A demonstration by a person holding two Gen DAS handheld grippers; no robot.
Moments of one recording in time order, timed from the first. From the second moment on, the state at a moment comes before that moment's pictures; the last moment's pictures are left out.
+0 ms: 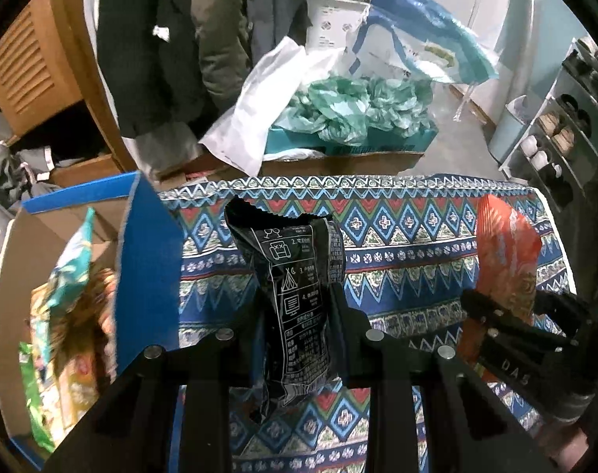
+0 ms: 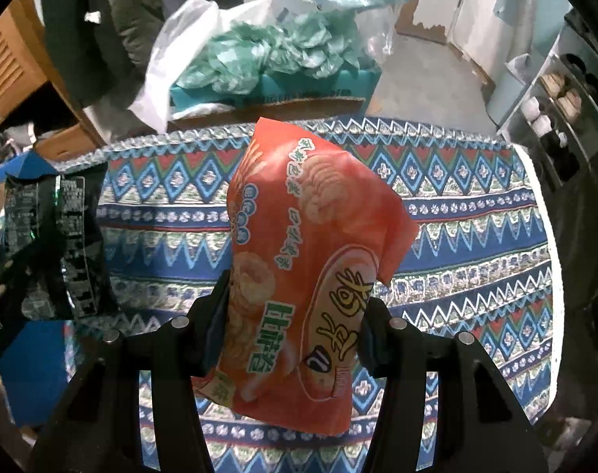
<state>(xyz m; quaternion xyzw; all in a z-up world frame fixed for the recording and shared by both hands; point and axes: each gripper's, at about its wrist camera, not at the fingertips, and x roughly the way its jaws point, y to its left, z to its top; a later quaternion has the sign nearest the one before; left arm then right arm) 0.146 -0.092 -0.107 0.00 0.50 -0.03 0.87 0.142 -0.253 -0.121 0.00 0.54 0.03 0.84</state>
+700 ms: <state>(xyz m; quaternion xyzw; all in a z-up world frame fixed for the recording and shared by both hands) 0.090 -0.021 -0.031 -0.04 0.46 -0.01 0.89 0.120 -0.180 -0.032 -0.02 0.48 0.11 0.87</state>
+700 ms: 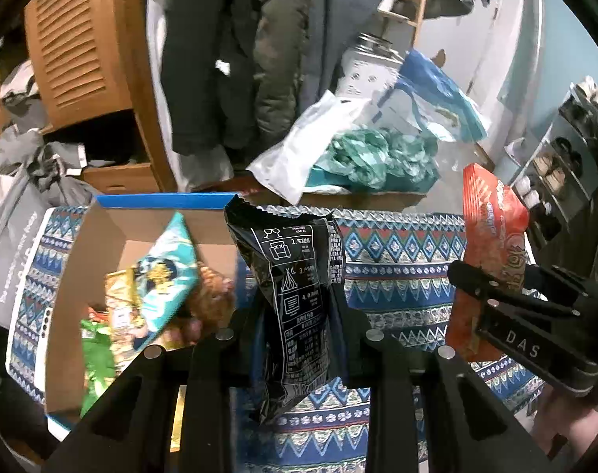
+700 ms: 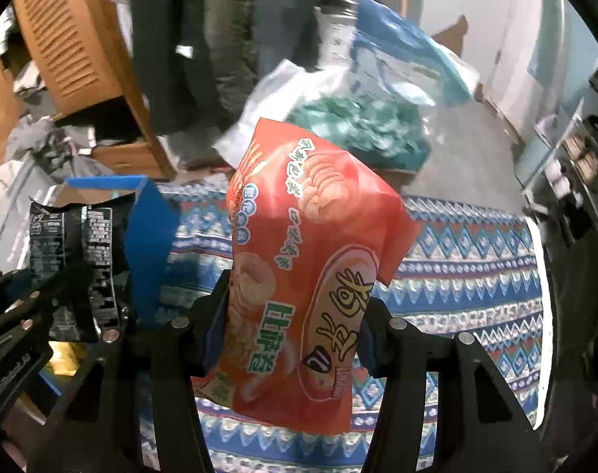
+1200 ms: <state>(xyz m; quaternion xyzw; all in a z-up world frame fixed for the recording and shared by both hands) 0.062 0.061 -0.017 -0.08 0.44 0.03 0.89 0.115 -0.083 -0.021 -0.06 0.46 0.20 0.86</state>
